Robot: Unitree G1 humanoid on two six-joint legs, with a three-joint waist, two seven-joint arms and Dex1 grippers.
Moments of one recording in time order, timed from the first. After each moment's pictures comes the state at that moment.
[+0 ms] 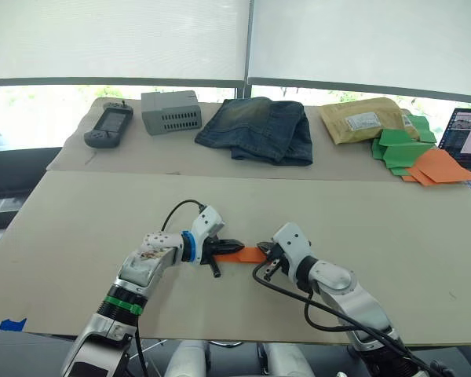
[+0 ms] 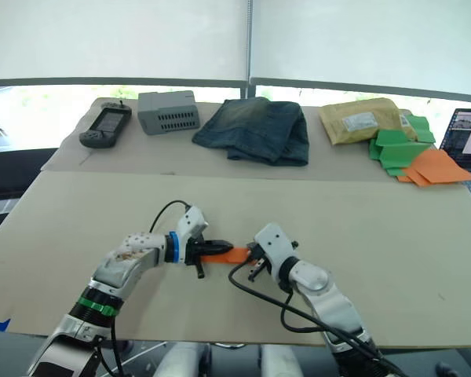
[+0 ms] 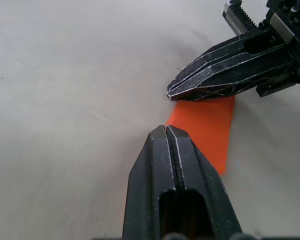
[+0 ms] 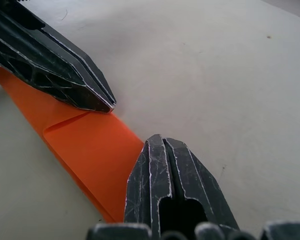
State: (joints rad) left arm -0.39 0.38 -0.26 0.07 -0.27 0.56 -0.94; right arm -0.10 -0.36 0.31 -0.32 0.05 0.57 0.44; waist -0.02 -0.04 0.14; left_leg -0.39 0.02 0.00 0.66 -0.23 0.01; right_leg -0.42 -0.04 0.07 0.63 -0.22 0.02
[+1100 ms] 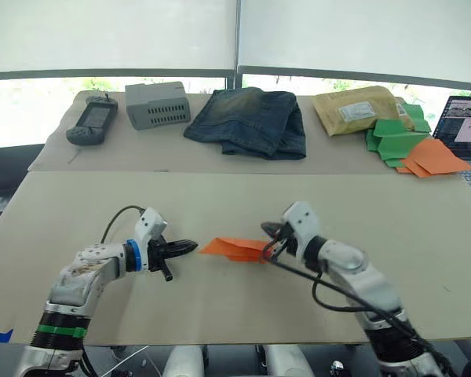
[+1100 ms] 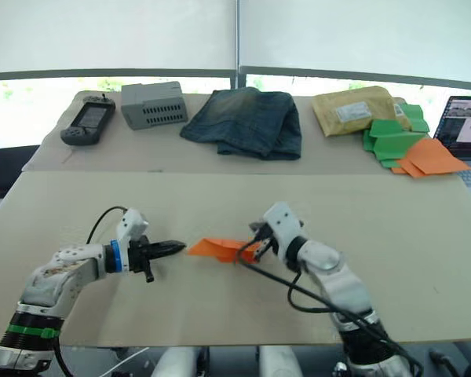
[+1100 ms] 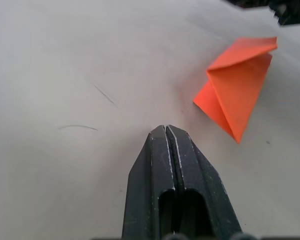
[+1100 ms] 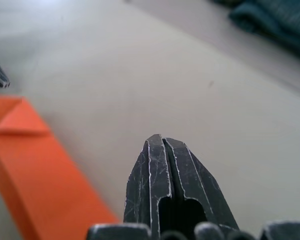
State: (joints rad) left arm -0.20 0.66 0.04 -0.09 -0.49 0.64 -1.01; right arm -0.31 -0.47 0.16 -0.42 0.20 0.62 0.60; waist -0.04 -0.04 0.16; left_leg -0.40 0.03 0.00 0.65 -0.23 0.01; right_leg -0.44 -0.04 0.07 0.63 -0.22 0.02
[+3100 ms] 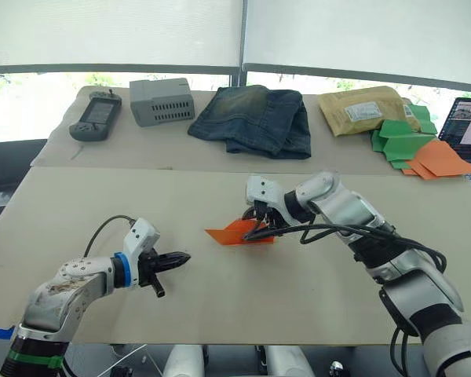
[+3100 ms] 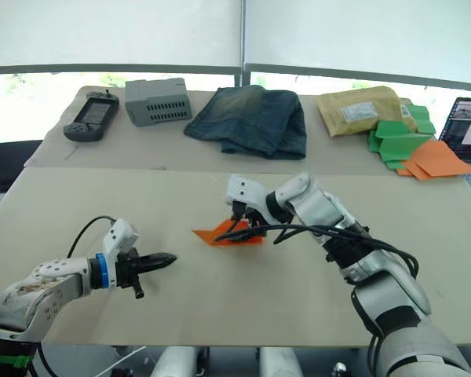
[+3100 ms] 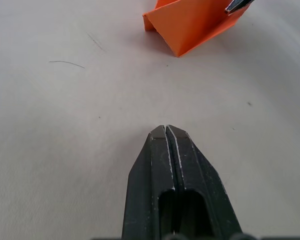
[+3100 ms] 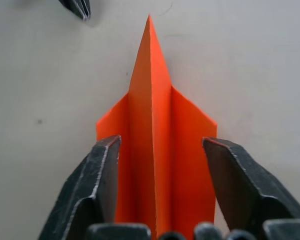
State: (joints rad) left arm -0.03 0.71 0.07 -0.30 -0.55 0.74 -0.88; right arm -0.89 -0.52 0.57 0.15 0.08 0.60 1.20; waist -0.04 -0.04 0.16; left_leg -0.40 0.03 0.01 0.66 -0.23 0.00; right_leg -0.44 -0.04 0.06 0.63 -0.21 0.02
